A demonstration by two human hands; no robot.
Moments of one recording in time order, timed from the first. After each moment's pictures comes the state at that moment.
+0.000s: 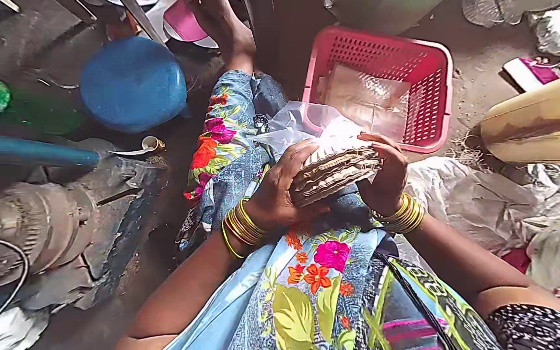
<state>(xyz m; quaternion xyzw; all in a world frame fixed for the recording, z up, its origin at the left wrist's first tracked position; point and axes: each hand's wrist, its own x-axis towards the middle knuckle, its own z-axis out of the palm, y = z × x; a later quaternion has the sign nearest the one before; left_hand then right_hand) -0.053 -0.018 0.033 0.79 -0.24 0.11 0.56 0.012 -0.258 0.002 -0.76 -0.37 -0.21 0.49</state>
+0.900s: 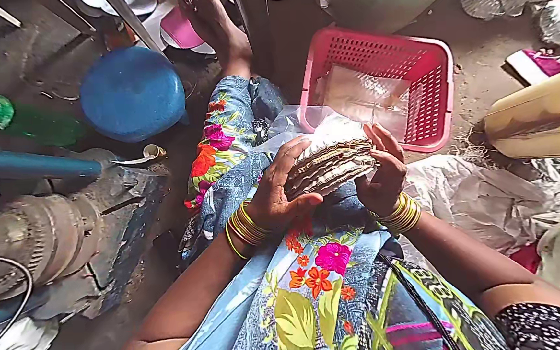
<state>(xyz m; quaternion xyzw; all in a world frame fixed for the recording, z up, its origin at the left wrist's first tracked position) -0.044 -0.019 0.027 0.75 -0.19 0.10 0.63 0.014 -0.252 -0.006 -0.75 -0.36 -0.25 0.49</state>
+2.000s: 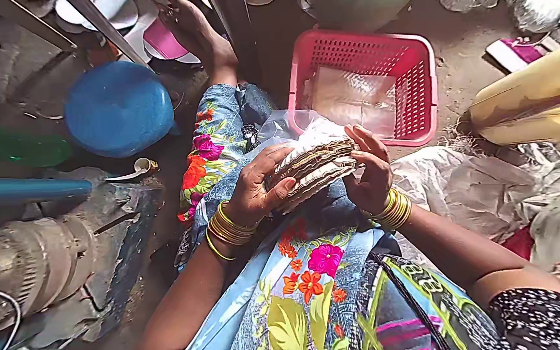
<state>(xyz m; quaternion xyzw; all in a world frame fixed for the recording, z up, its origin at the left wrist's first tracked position) -0.032 0.006 0.029 0.74 -0.21 0.07 0.63 0.014 -0.248 -0.003 -0.75 -0.37 -0.25 0.49</state>
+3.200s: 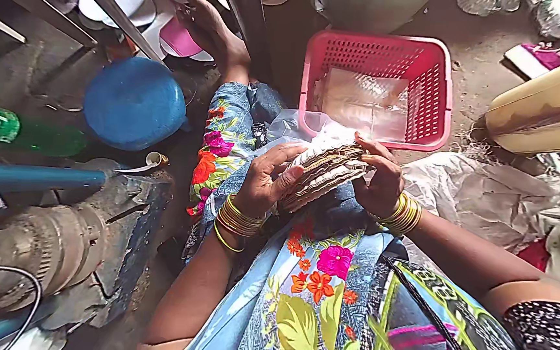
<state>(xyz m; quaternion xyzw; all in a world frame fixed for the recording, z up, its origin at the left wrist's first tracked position) -0.027 0.007 0.038 0.74 -0.19 0.03 0.64 0.012 -0.247 -0.003 -0.76 -0.37 -0.26 0.46</state>
